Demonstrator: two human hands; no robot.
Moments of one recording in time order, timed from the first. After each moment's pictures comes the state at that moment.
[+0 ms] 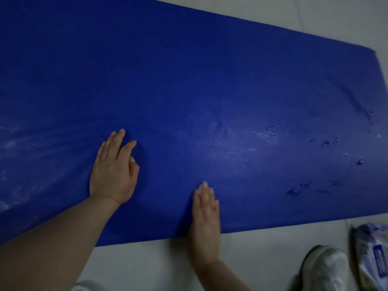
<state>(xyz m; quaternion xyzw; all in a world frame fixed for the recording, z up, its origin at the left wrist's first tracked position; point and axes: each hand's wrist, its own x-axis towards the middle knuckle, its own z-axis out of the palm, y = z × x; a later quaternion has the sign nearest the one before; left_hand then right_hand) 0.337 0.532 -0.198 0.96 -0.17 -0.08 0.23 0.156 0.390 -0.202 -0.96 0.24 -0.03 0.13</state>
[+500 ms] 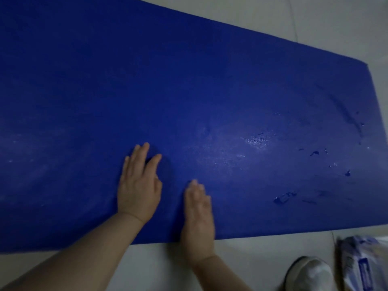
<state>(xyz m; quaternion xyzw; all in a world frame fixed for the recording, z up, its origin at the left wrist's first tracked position) 0.284 0.462 -0.190 0.95 -0.16 -0.07 0.24 0.162 0.356 -0.197 -0.98 0.19 -0.01 0.11</state>
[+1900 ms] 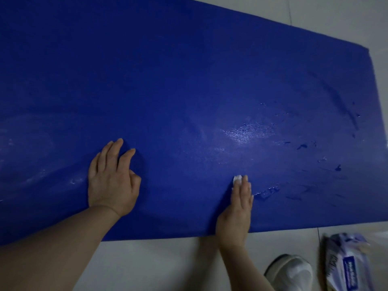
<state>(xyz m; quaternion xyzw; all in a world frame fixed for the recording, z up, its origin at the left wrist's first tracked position) 0.275 0.440 -0.195 0.98 -0.15 -0.09 0.12 0.124 0.231 -0.202 -0.92 0.35 -0.07 0.15</state>
